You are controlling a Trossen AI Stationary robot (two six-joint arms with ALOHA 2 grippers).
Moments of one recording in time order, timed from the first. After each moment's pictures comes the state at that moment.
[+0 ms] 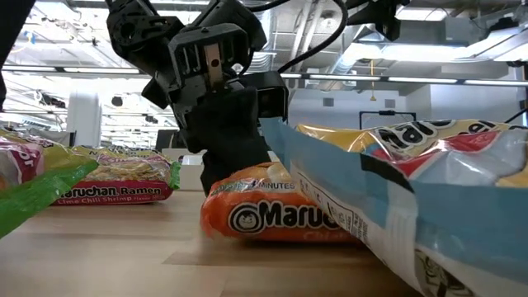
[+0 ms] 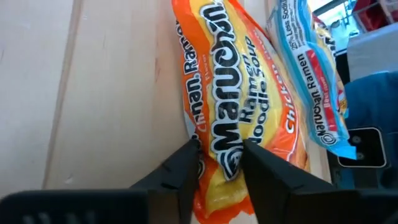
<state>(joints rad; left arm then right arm) -0.15 1.98 0.97 0.33 0.40 -0.58 -0.24 1.04 1.12 -0.54 -0.10 0.42</state>
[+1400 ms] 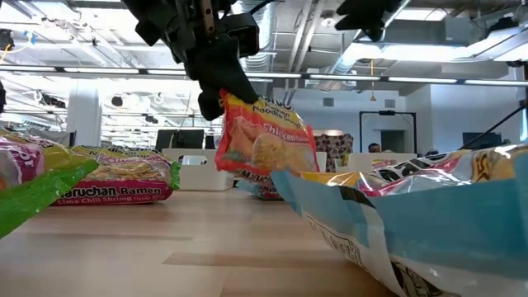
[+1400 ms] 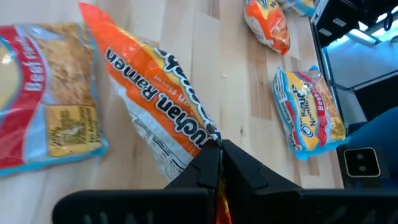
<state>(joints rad) 0.01 1.57 0.97 -0.05 0.28 -0.35 -0.20 1.12 1.12 -0.51 -0.16 0.11</state>
